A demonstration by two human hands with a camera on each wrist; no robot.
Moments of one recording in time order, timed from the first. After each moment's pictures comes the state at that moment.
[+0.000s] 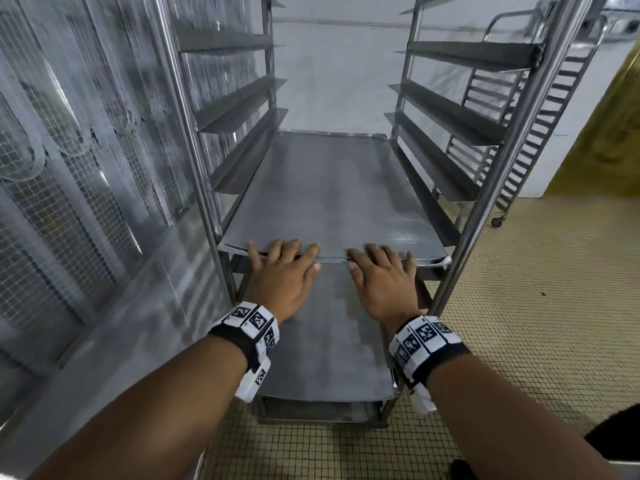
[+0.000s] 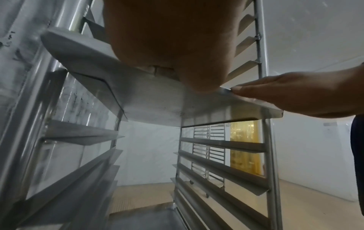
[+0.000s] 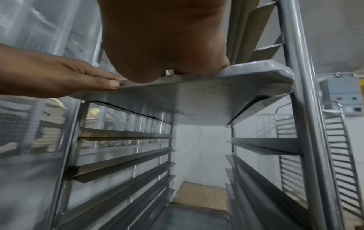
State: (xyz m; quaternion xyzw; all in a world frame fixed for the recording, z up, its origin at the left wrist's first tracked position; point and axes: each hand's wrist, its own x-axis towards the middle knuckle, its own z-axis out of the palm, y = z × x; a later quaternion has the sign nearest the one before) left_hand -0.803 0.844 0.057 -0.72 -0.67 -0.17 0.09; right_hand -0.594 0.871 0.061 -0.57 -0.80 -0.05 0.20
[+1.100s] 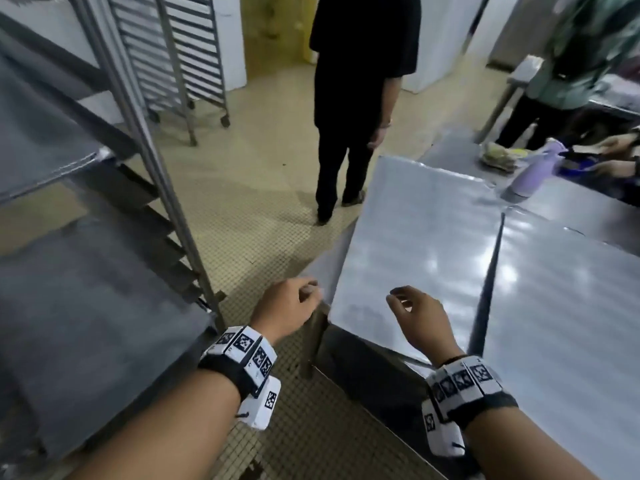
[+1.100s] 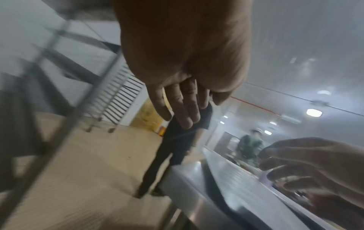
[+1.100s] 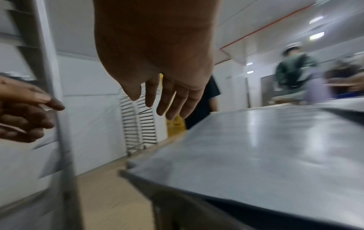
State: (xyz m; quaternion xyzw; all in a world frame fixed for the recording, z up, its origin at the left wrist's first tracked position) left_hand -0.475 0.700 -0.042 -0.85 -0.30 -0.12 -0.41; right_hand -0.294 0.498 -0.051 -0.90 -0.29 0.12 0.29
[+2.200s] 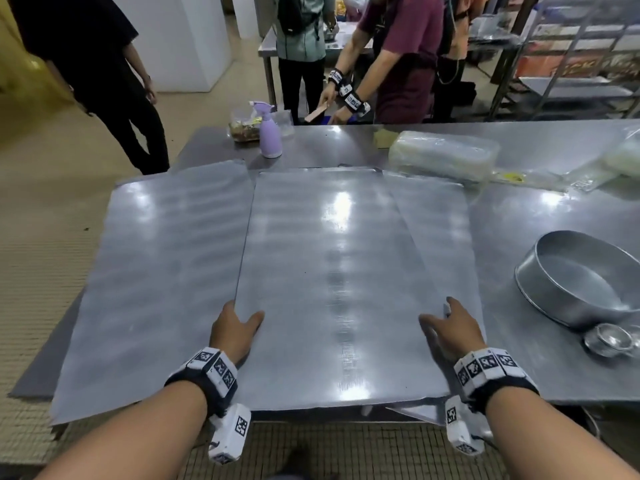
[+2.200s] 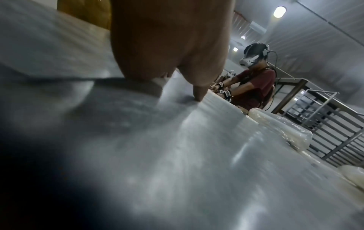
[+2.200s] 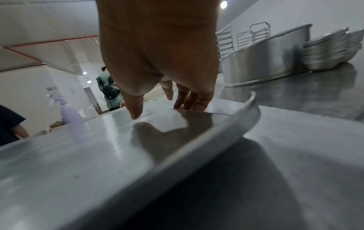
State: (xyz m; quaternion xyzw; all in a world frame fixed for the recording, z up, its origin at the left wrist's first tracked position) left_hand -0.217 0.390 -0.107 -0.84 -0.30 -0.03 -0.45; right_hand -0.151 -0.013 -0.101 -0.92 0.17 0.12 0.35
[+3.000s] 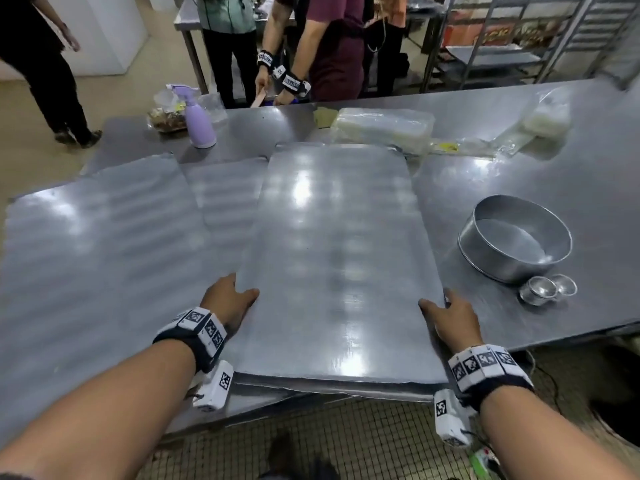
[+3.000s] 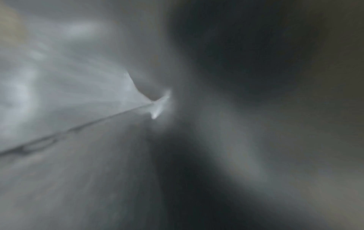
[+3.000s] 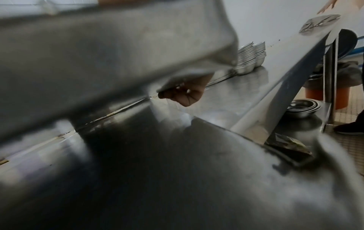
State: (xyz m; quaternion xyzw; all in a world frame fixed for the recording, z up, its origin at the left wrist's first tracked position) left_hand -0.126 0.347 -0.092 -0.93 -0.13 0.09 -0.34; right_hand -0.192 -0.065 -0.097 -0.85 0.29 -0.01 0.44
